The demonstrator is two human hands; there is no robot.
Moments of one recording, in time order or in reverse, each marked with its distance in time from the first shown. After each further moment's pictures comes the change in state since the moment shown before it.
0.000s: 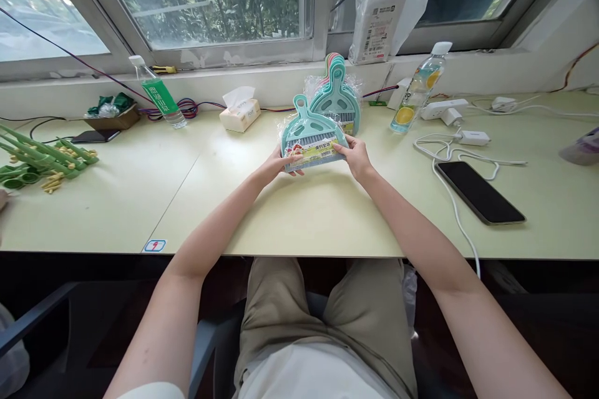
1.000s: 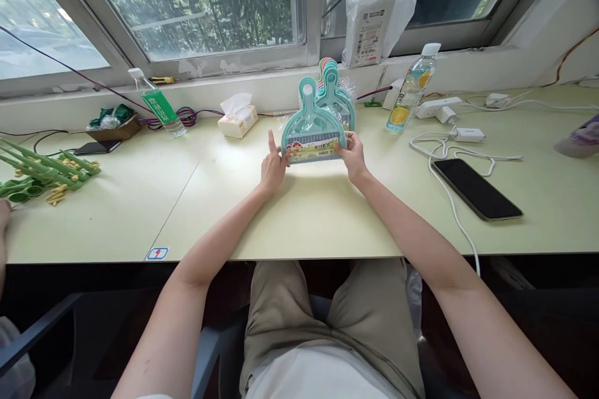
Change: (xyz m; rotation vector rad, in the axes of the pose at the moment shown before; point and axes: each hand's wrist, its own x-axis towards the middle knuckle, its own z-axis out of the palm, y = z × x) left_hand 0.005 -0.014 0.007 0.420 0.518 0.133; right_hand 0.000 0.005 0.002 -0.047 0.129 -0.115
